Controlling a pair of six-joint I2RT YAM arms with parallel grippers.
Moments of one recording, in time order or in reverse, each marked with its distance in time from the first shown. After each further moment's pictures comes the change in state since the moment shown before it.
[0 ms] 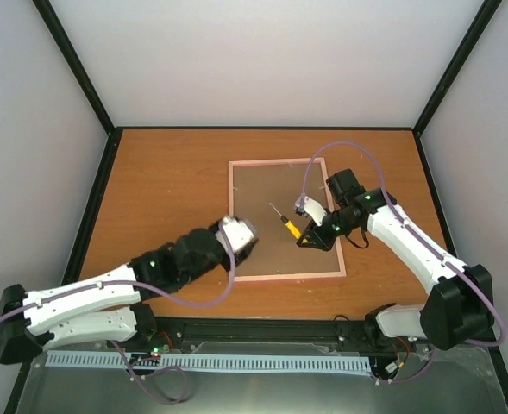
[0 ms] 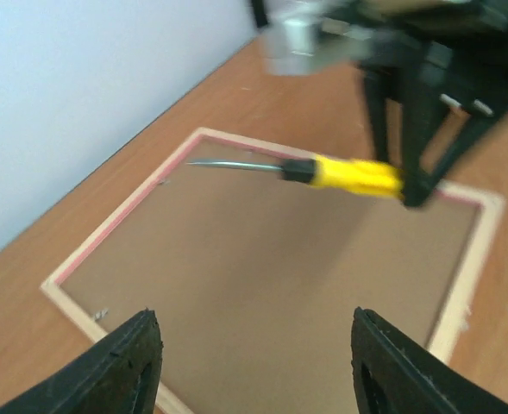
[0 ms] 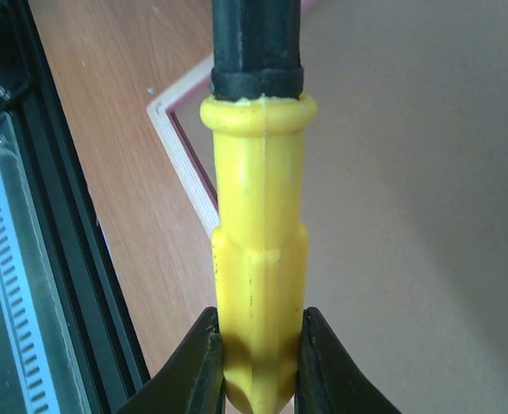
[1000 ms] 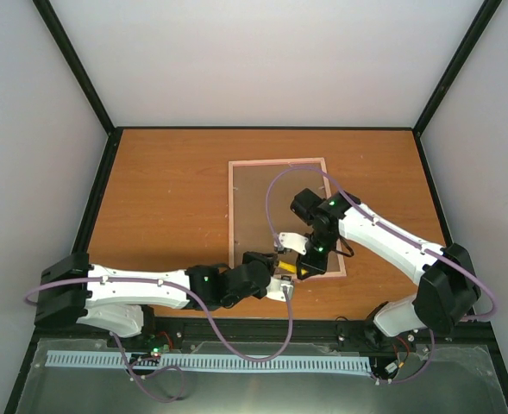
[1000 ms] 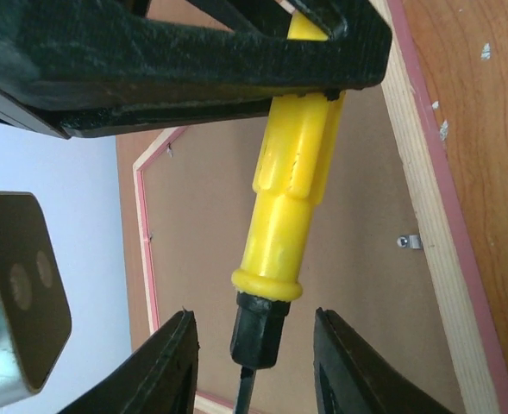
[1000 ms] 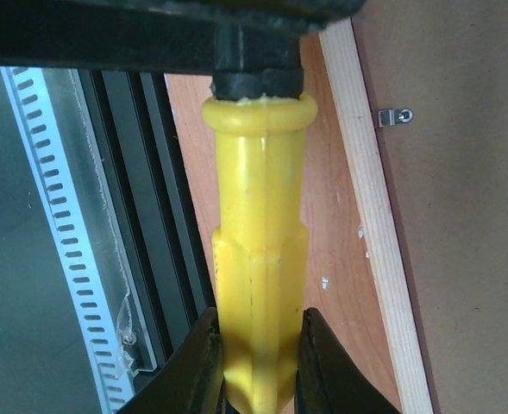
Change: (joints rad) left arm -0.335 0.377 0.023 0.056 -0.246 0.784; right arm 0.291 0.115 0.077 -0.311 0.225 -0.141
